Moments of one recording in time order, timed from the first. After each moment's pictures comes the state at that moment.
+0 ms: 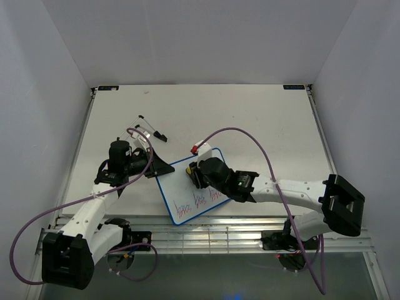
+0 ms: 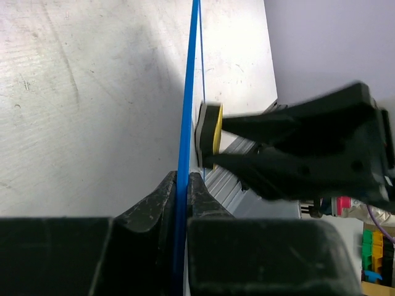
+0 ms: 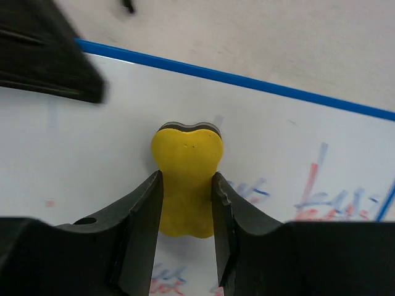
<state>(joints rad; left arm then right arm) -0.19 0.96 0.53 -0.13 0.80 -0.60 1.16 1.38 0.84 0.00 0.34 0.33</state>
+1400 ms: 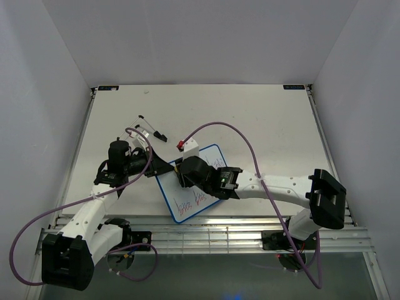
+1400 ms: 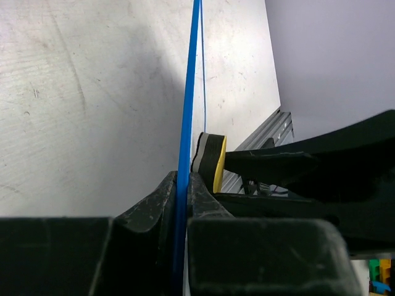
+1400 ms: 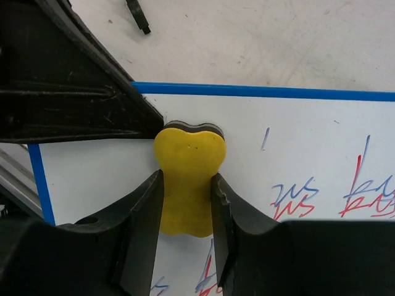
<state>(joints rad) -0.19 0.96 0.53 -0.12 0.77 -0.61 1.26 1.55 1.12 -0.19 0.43 0.51</state>
